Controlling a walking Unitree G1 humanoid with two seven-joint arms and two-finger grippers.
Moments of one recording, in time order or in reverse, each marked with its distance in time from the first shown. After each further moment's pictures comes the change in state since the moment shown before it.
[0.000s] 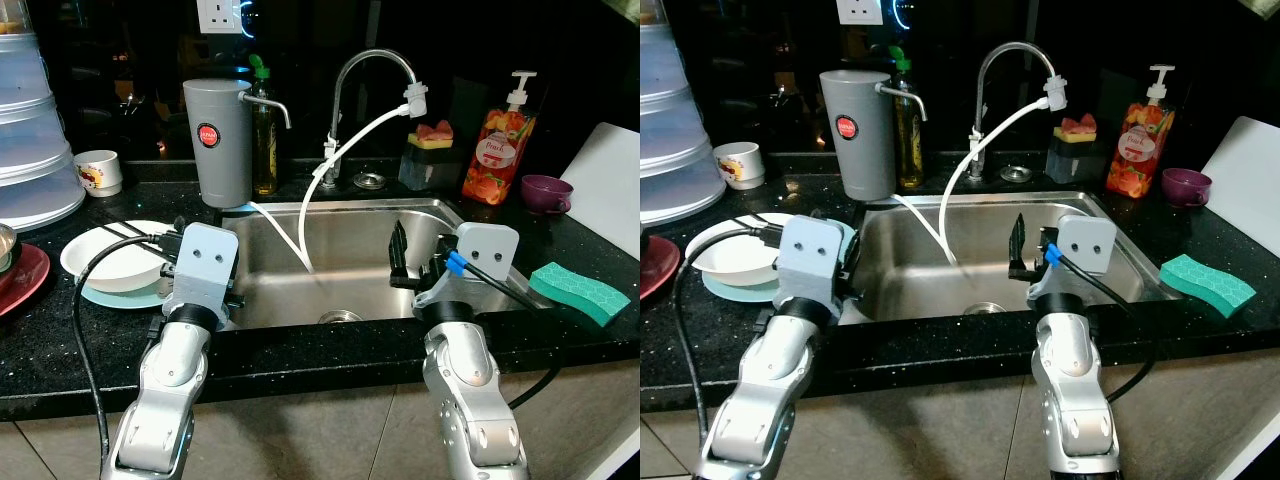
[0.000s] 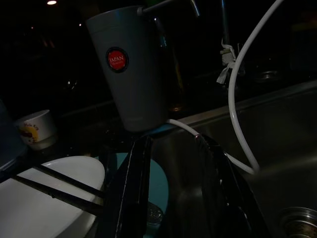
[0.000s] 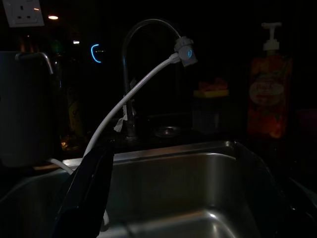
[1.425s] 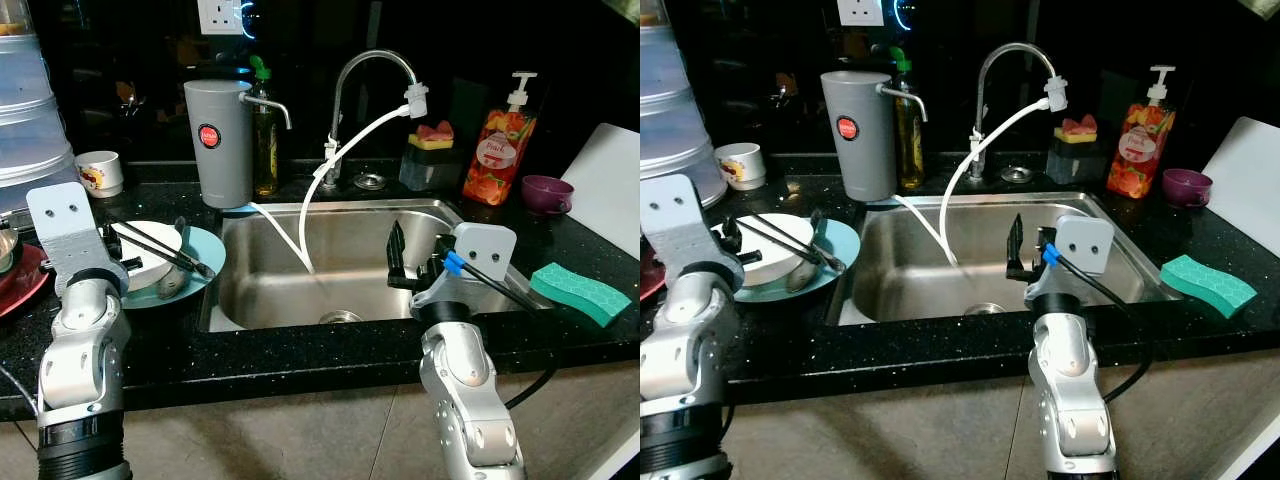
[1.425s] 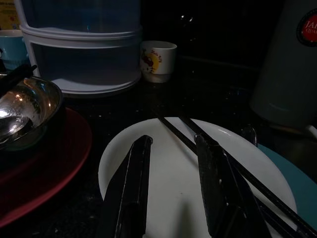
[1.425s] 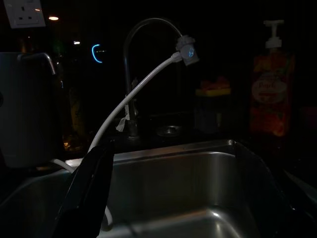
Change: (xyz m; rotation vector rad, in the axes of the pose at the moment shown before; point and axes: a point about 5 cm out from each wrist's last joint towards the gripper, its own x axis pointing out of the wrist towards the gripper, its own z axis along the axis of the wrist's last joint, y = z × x) left arm 0.023 0.107 -0.016 -0.224 0.224 0.504; right arm 0.000 0.003 -0.001 0.011 0.003 -0.004
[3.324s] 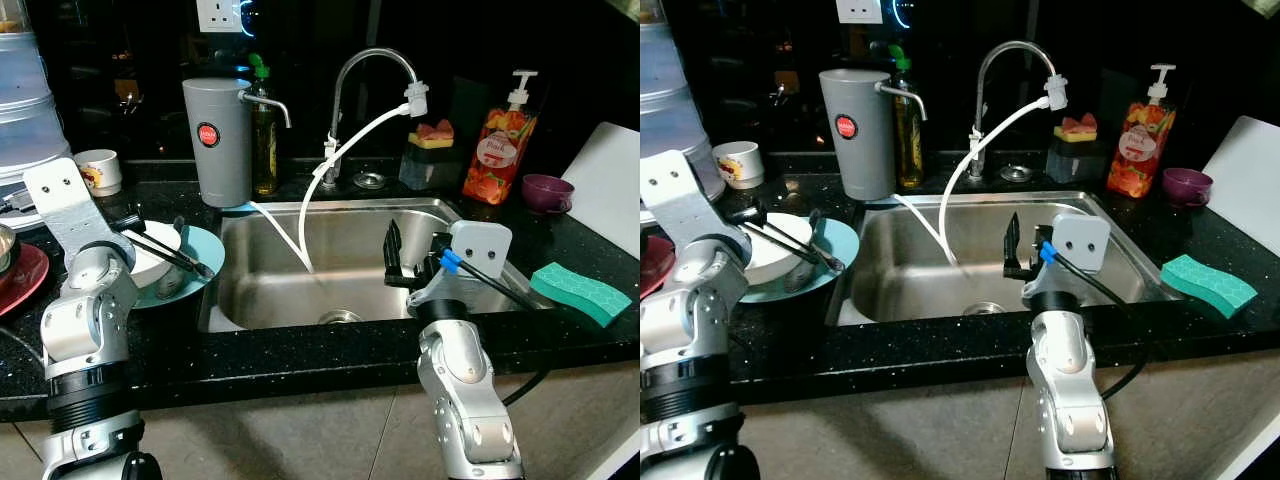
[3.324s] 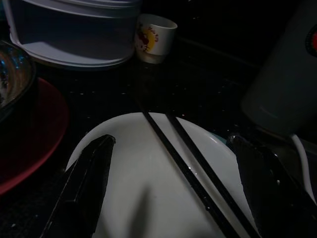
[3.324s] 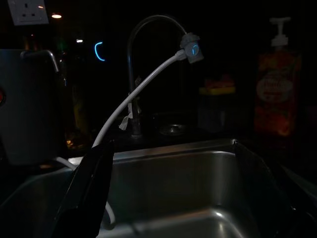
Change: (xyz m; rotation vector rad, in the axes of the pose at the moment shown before) left arm 0.022 -0.013 0.016 -0.169 0.132 0.043; right arm 0.002 0.003 -0.001 0.002 0.005 0.014
